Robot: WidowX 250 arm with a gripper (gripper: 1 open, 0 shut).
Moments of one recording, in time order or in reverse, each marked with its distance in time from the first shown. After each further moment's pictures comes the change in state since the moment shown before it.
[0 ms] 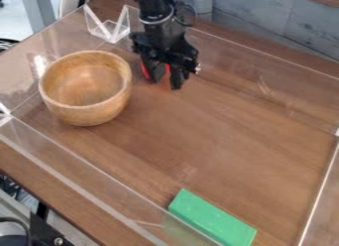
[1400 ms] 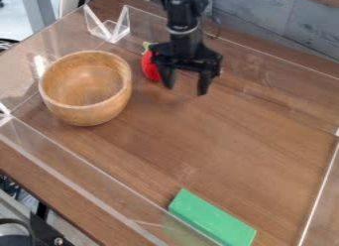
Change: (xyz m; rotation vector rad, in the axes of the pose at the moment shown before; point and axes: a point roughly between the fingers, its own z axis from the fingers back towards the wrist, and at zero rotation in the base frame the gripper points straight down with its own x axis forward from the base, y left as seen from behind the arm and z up) arm 0.018 -0.004 -0.024 0.051 0.009 0.225
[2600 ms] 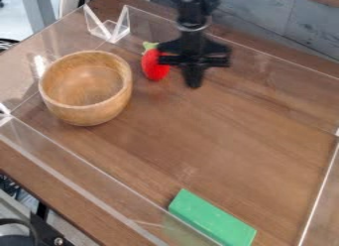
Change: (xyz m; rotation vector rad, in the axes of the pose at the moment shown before) arm 0.009 -0.039 0.013 0.006 -0.052 0.140
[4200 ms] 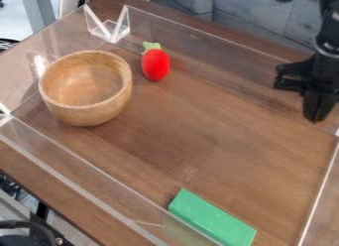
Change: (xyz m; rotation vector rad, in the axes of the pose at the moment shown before) arm -0.062 -0.131 0.024 -0.073 0.006 -0.184
